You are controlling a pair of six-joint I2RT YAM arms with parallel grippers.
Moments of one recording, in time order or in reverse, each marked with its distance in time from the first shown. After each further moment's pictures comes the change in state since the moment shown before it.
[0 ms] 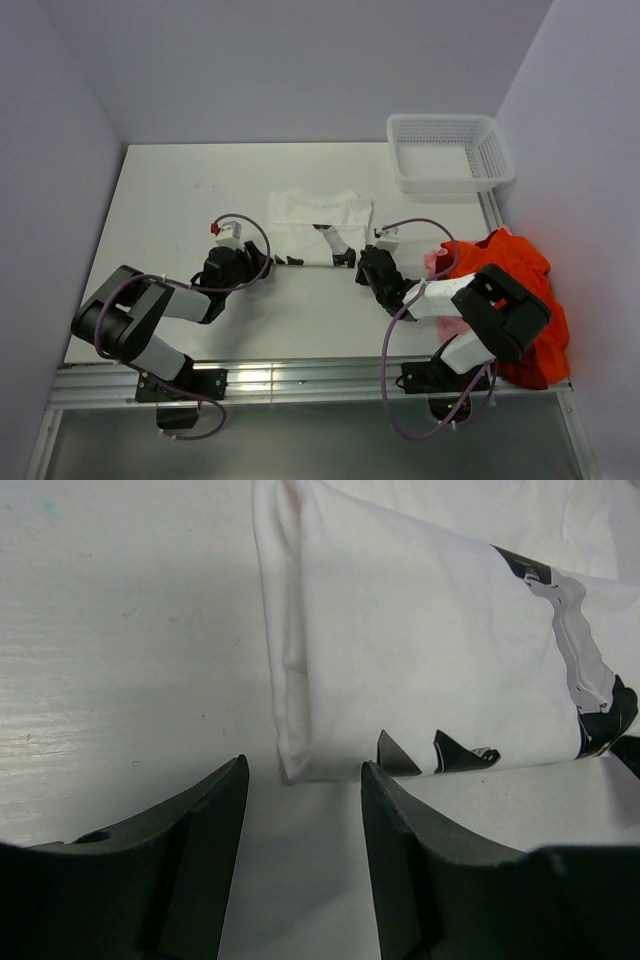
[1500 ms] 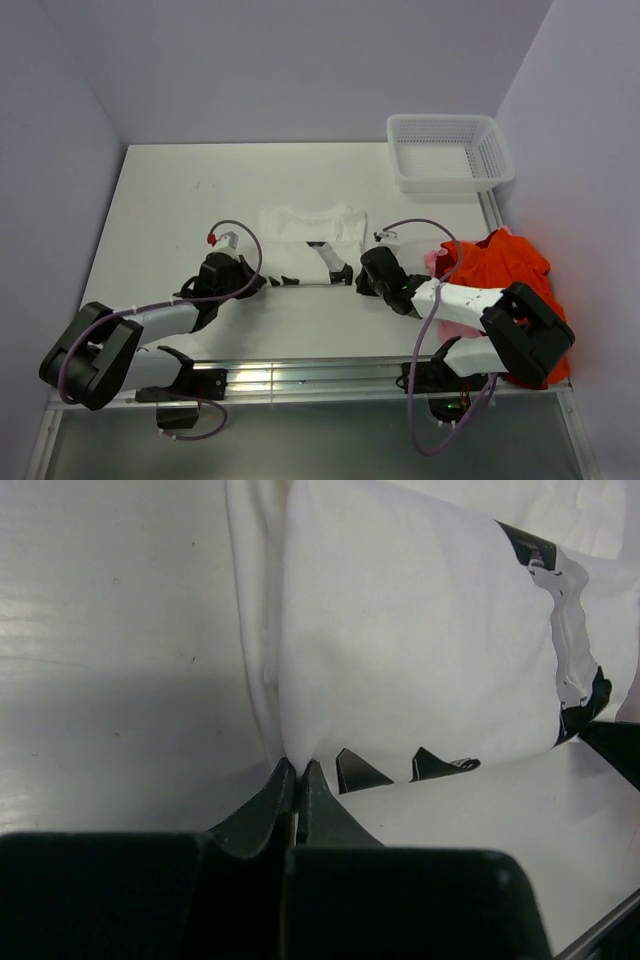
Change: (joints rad) left arm -0.014 -0.262 -0.029 -0.385 0.074 -0.131; right arm 0.002 -0.158 0.064 -0.417 -0.188 0.140
